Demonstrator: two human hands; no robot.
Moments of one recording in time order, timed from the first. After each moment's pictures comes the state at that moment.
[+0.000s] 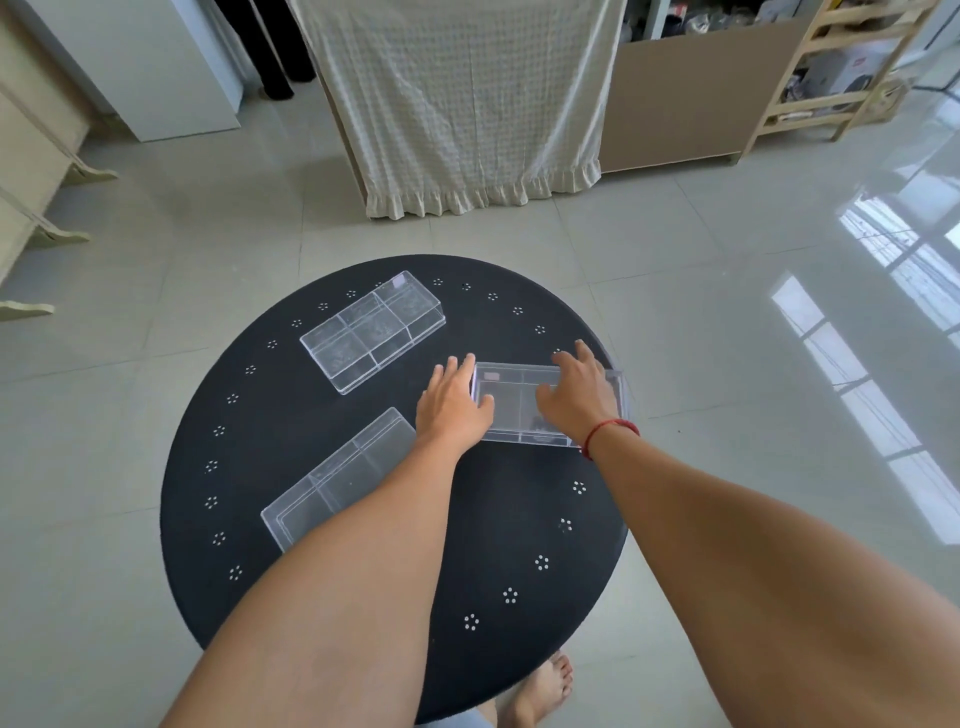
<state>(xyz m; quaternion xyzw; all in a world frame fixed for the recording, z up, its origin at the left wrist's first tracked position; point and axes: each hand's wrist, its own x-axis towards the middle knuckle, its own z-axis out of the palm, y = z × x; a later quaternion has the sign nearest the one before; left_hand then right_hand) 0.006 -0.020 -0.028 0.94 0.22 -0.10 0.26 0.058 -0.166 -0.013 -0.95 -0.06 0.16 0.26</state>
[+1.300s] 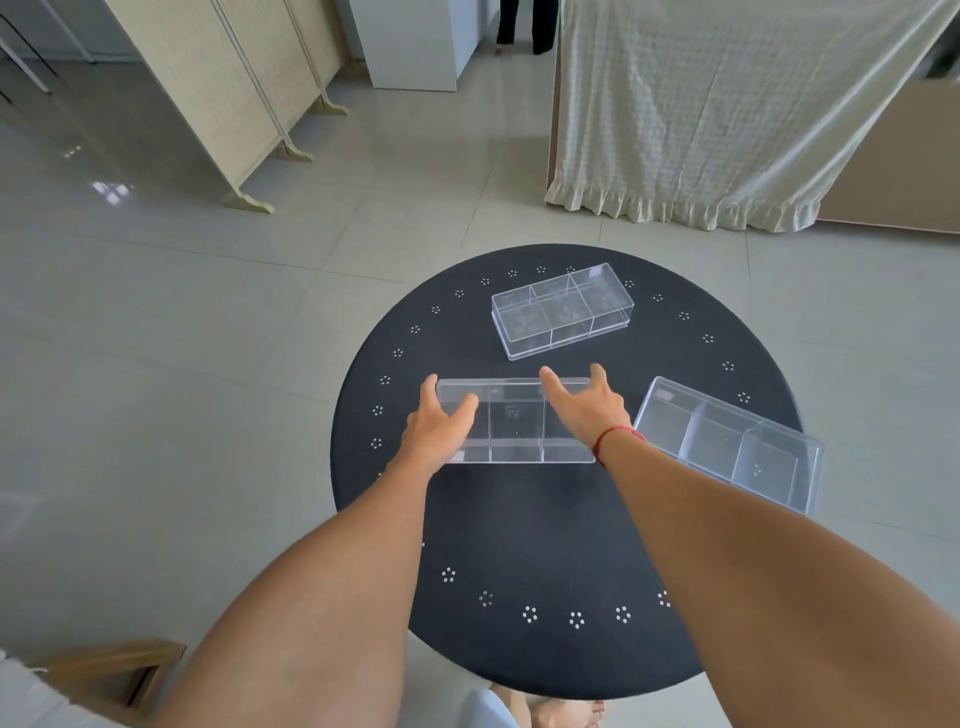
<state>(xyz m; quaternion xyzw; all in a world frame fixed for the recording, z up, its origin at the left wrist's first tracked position) -0.143 0.120 -0.015 0.71 0.53 -0.03 0.46 -0.010 -0.007 -0.011 -0.88 -0.05 0.33 0.32</state>
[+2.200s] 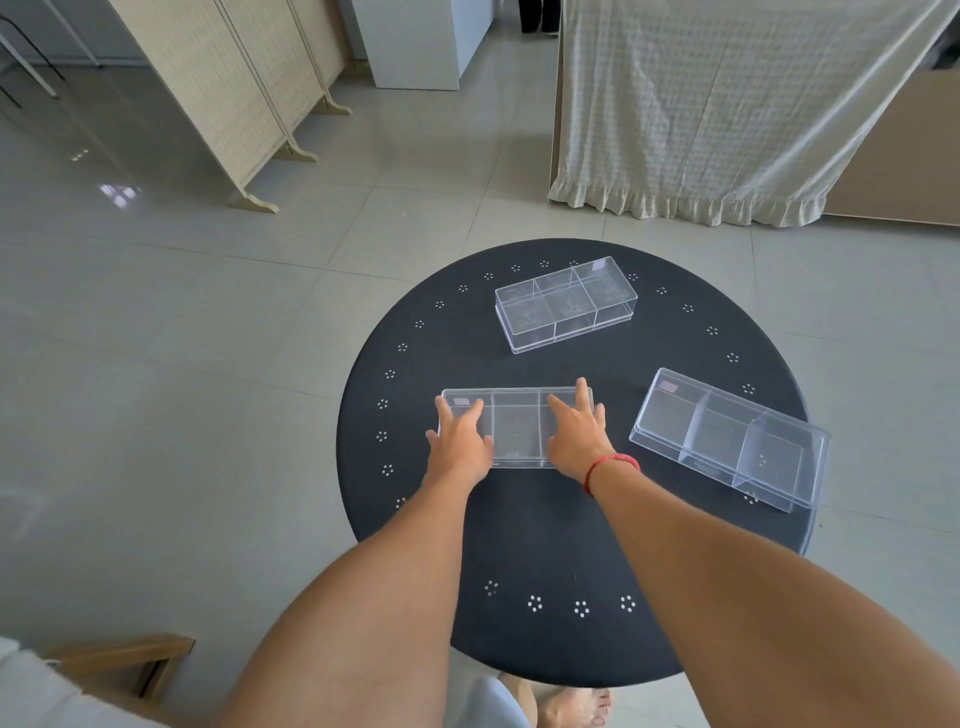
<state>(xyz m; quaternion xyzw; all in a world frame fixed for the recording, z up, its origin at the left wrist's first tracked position) -0.144 0.092 -0.052 0.81 0.48 -0.11 0.32 -0.038 -0.014 -0.048 -0.90 -0.25 0.31 0.16</state>
